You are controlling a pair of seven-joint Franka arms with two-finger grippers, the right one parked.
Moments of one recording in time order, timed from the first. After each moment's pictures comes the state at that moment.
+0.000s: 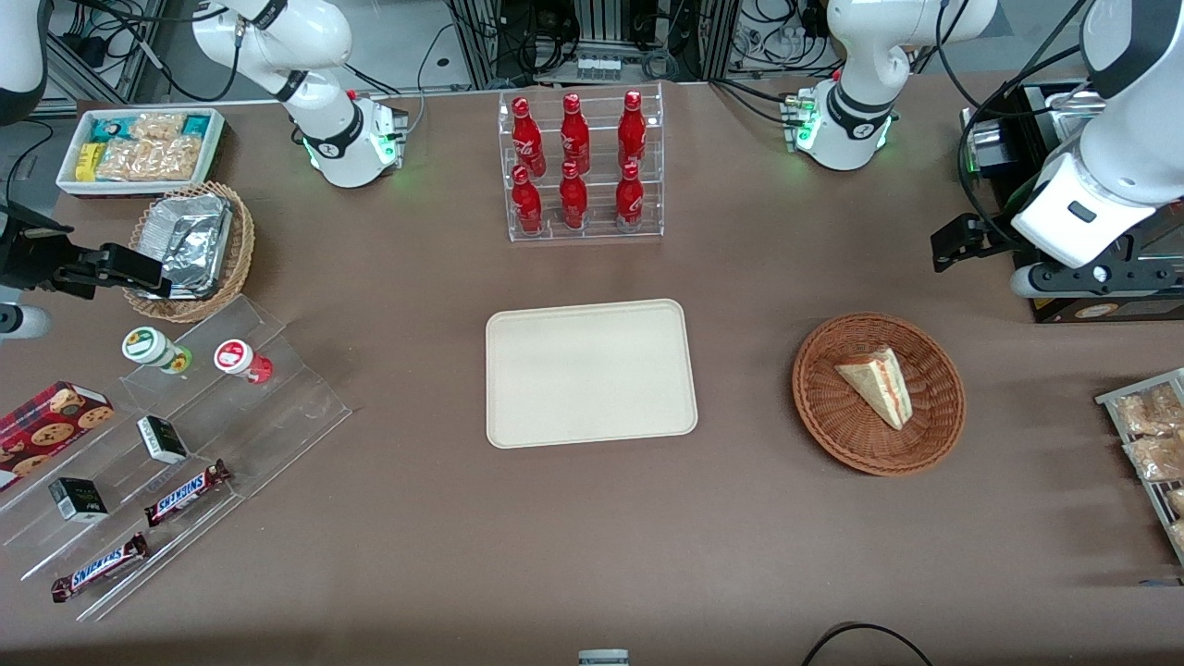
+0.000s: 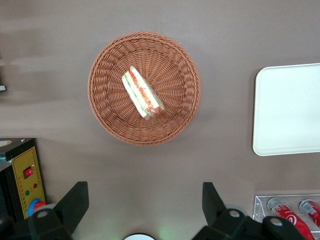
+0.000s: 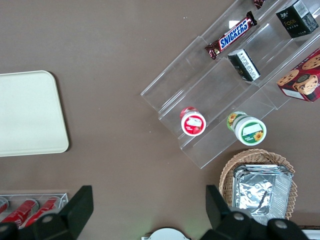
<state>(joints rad) -0.07 -0.02 -0.06 -1.66 -0.01 1.54 -0.12</state>
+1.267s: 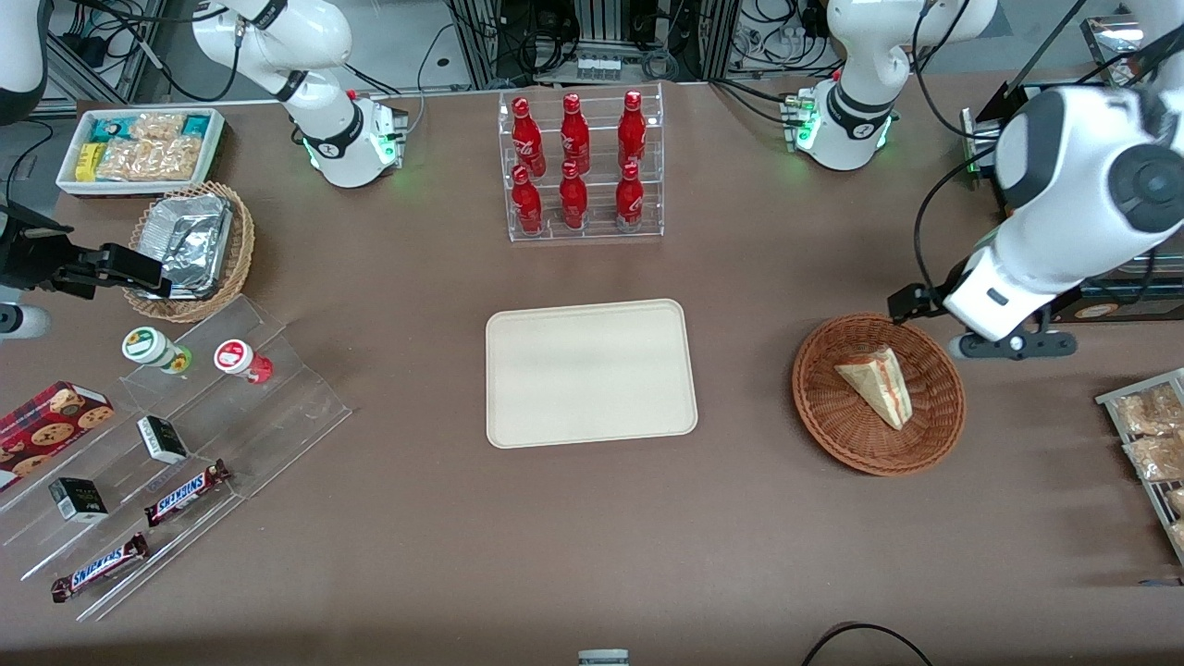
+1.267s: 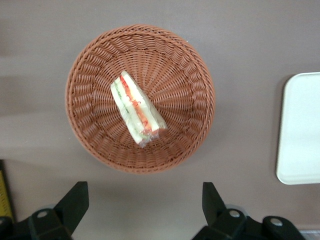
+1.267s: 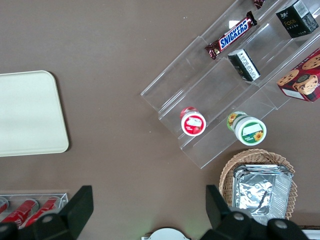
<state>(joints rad) -0.07 0.04 -0.06 -1.96 -0.01 1.91 -0.13</state>
